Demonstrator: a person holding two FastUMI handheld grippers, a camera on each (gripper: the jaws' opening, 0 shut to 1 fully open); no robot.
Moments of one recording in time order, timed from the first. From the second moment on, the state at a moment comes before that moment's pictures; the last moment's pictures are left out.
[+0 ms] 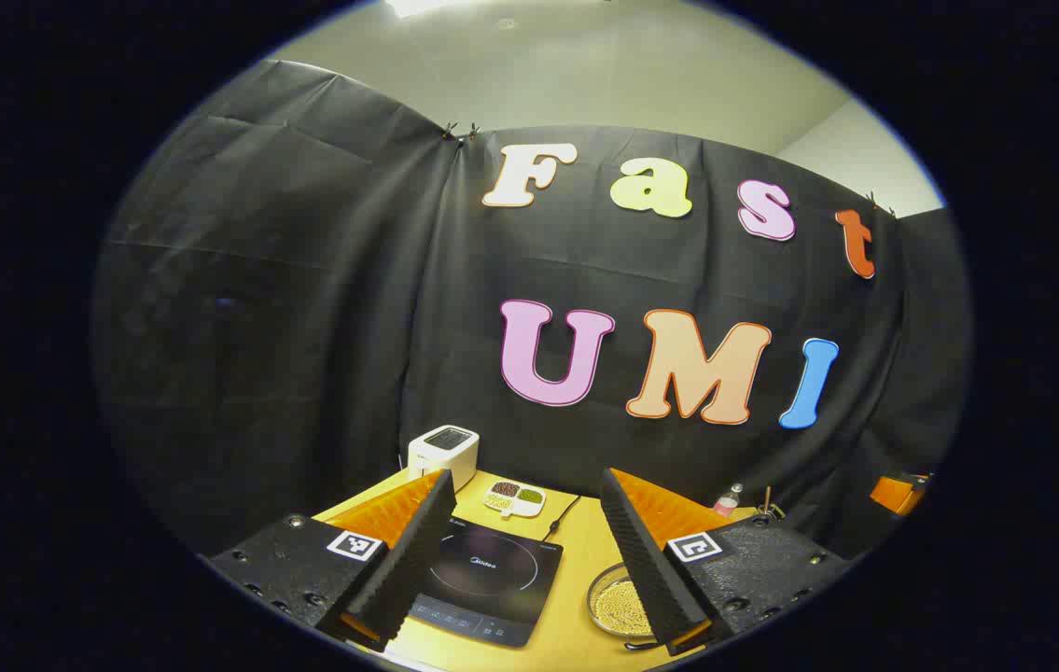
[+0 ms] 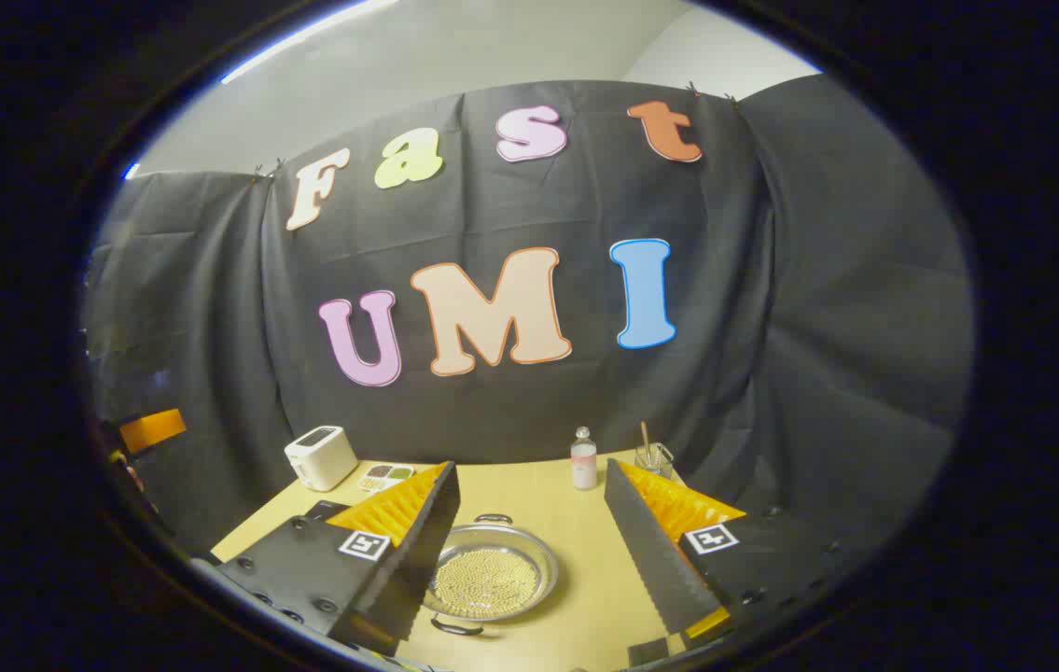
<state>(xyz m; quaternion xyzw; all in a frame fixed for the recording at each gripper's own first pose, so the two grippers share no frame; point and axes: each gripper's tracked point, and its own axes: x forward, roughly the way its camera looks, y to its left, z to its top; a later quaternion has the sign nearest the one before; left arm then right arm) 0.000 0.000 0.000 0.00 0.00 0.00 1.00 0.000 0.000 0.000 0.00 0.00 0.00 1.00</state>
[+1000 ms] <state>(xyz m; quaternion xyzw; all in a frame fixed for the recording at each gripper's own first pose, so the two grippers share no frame) 0.028 -0.016 -0.025 0.06 0.03 -0.07 1.00 -0.011 0.006 -0.008 0.01 0.02 -0.06 1.00</state>
